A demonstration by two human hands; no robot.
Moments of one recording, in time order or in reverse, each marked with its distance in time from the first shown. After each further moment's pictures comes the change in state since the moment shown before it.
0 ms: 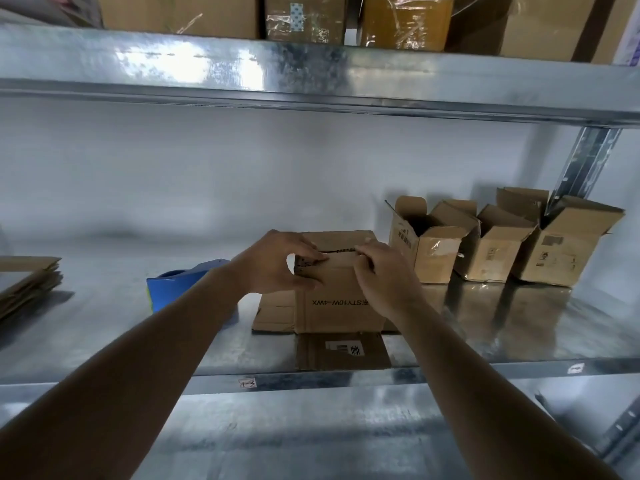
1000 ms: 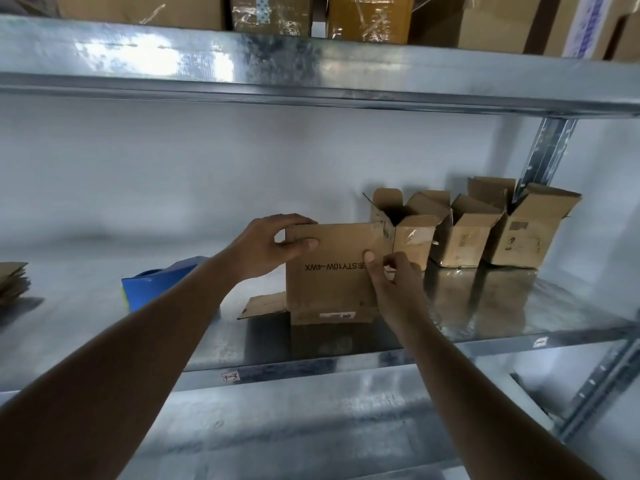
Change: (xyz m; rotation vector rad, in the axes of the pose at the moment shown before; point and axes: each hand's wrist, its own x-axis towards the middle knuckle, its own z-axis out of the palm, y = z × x) left_hand 0.019 0.024 0.006 -0.224 0.092 -0.212; right_hand -0.046 0.019 -0.010 0.425 0.140 0.452
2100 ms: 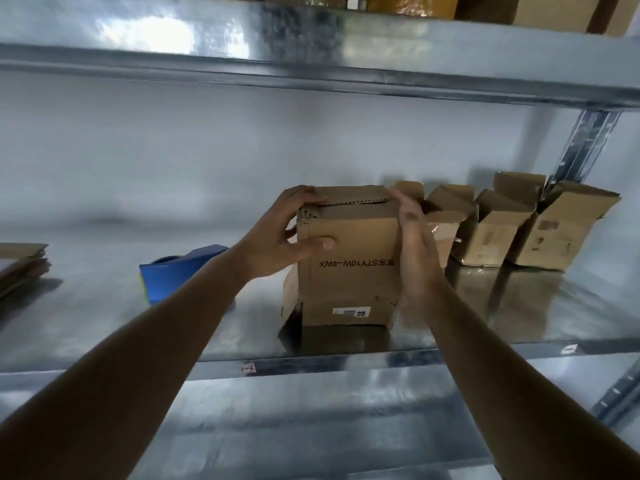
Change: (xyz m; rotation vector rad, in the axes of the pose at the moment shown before) left_hand -0.017 0.003 -0.004 -0.312 0.023 0.111; right_hand 0.028 -0.042 0.008 0.417 -0.054 -0.216
